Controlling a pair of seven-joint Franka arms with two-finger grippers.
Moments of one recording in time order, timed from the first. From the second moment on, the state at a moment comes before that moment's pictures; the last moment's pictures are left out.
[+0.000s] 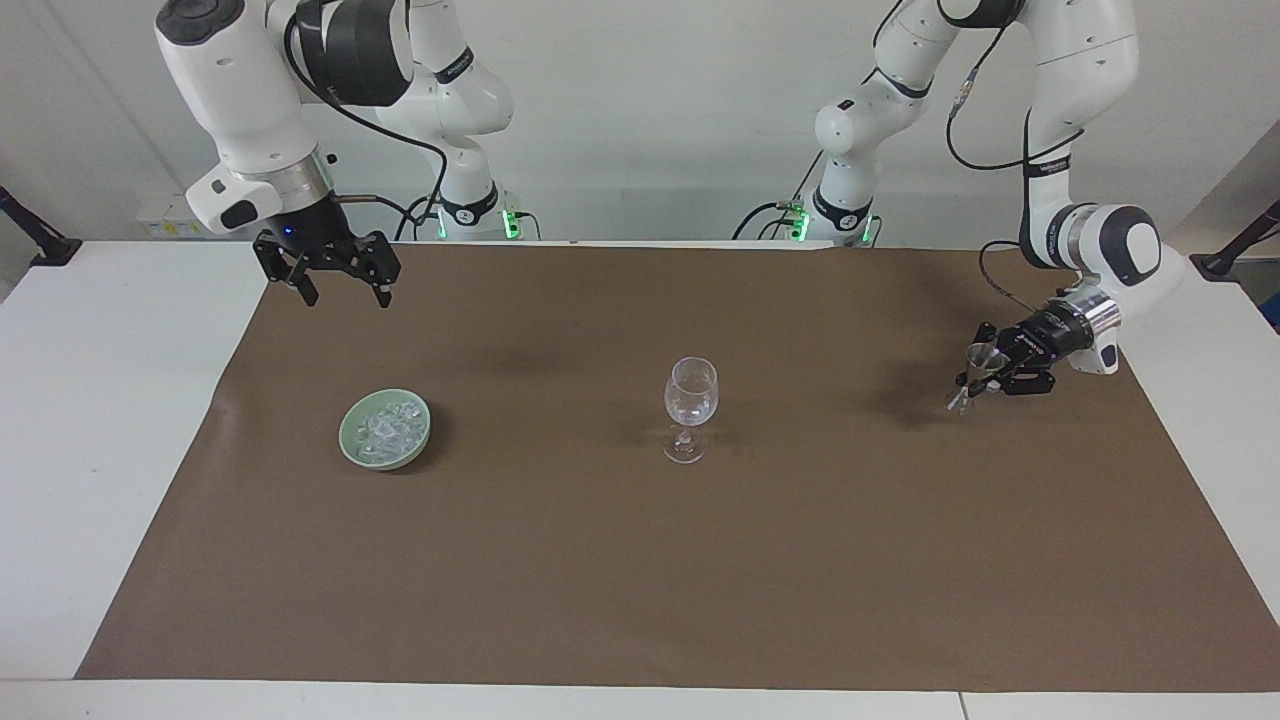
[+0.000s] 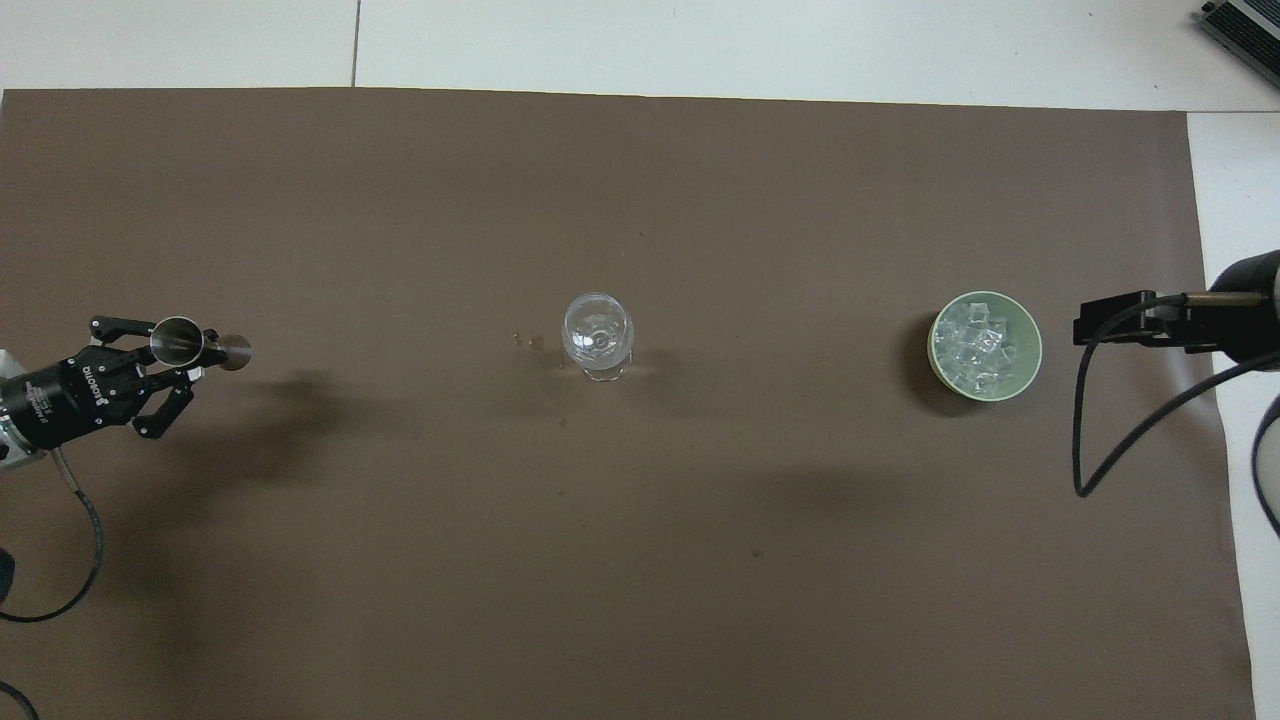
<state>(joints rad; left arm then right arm) 0.55 0.21 -0.12 -2.19 -1.35 1.76 -0.66 0.03 -0.08 -0.04 -1.84 0.01 1.81 -0.03</state>
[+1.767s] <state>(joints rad) 0.63 0.48 -0.11 -2.00 -1.22 1.66 -0.71 0.00 0.16 -0.05 -2.20 0.02 2.57 -0.86</state>
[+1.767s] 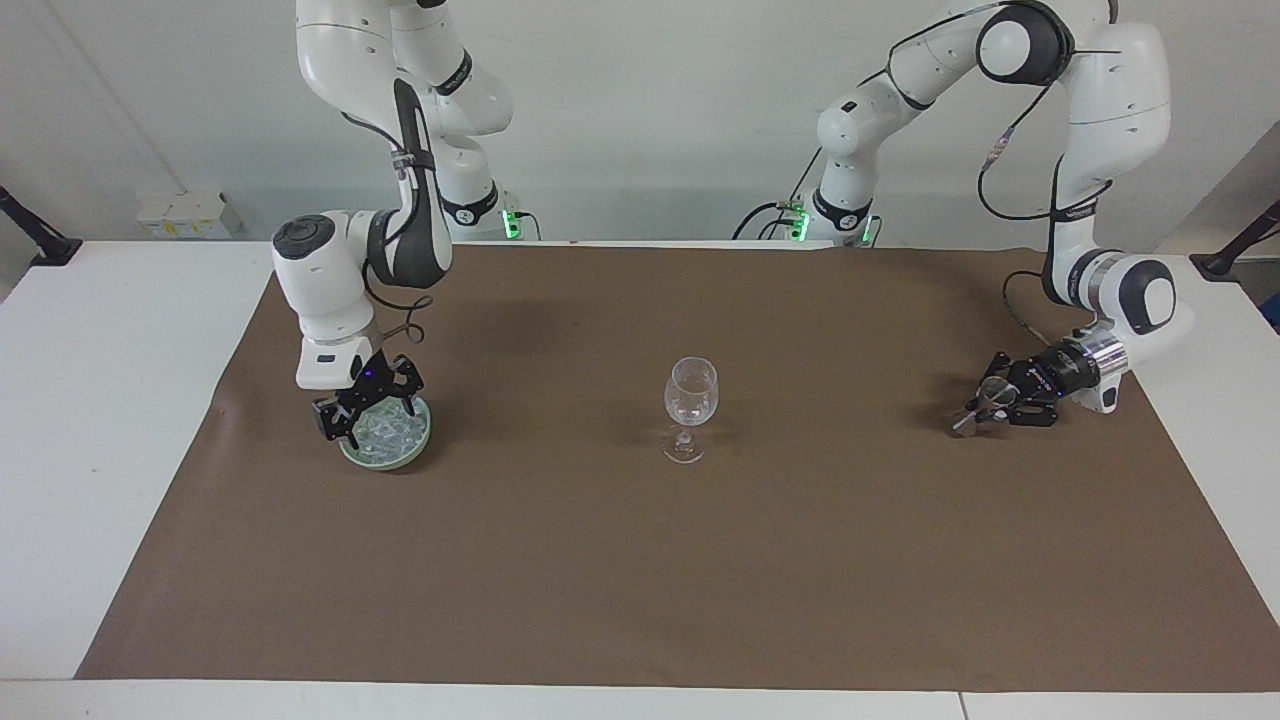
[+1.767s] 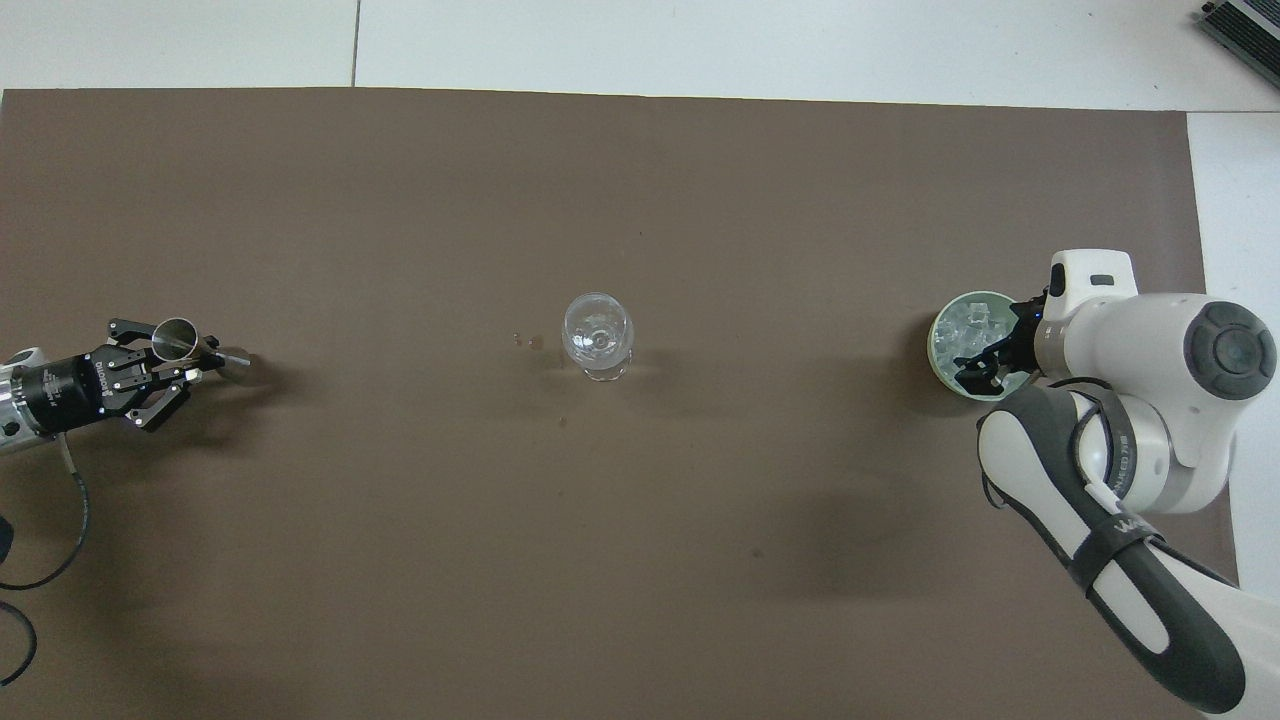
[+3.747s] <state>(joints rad) 0.64 0.52 -0.11 -1.97 -1.20 1.66 -0.71 0.00 0.15 -0.05 -2.19 0.02 2.53 -0.85</state>
